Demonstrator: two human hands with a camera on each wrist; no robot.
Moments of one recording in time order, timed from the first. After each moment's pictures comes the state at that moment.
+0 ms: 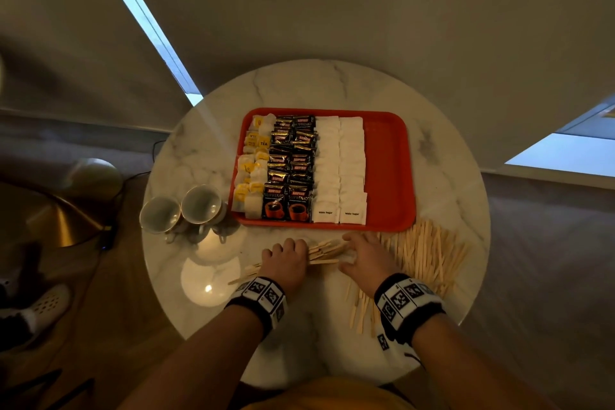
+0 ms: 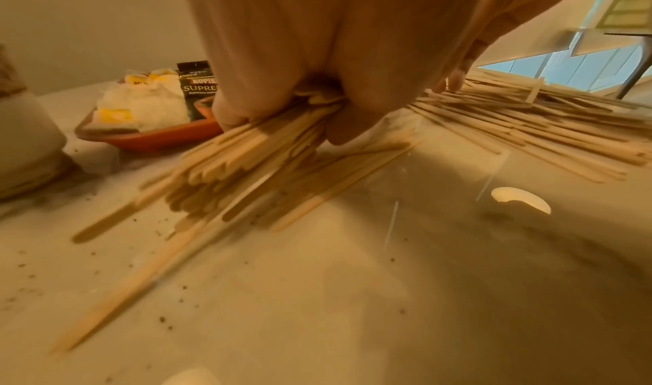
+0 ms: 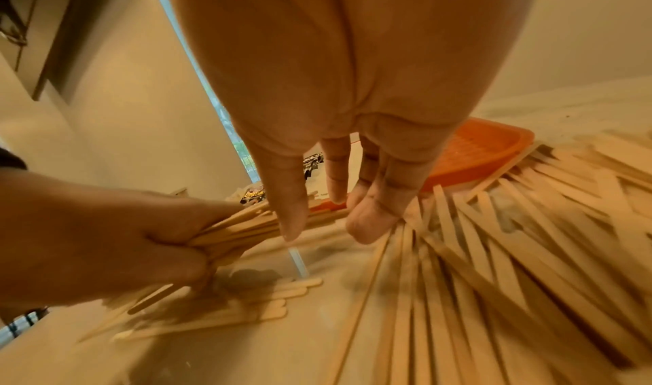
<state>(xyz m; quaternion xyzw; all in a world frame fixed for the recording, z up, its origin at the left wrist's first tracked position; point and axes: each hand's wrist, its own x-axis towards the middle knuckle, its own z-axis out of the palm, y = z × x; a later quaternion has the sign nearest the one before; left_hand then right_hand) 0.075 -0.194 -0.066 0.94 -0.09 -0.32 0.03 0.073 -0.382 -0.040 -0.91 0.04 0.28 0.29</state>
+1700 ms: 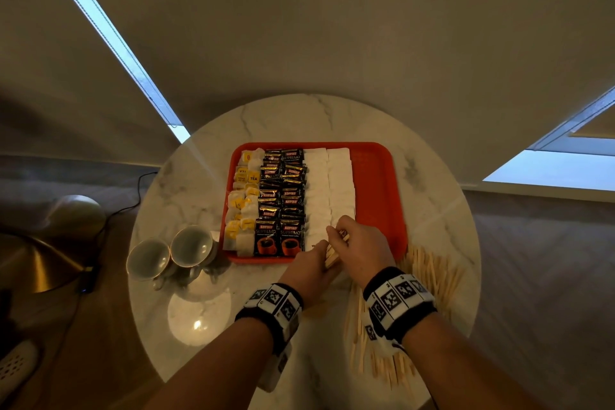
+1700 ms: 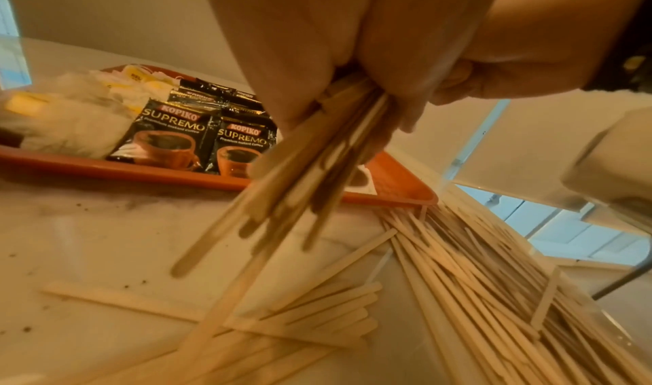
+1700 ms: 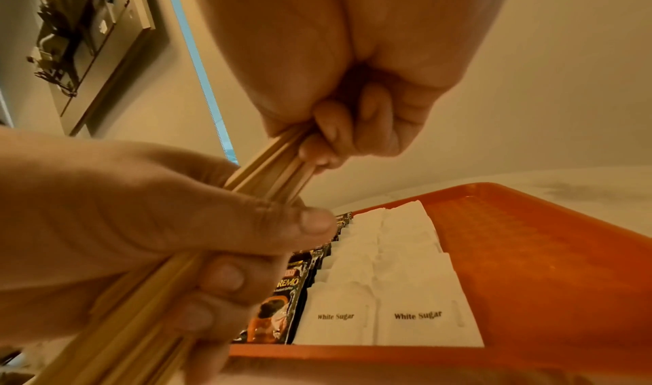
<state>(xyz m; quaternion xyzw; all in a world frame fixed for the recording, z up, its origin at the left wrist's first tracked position) 0.125 -0.230 -0.031 0.88 -0.10 -0.26 0.38 0.137 -0.372 0.011 -0.94 0.02 0.10 0.33</state>
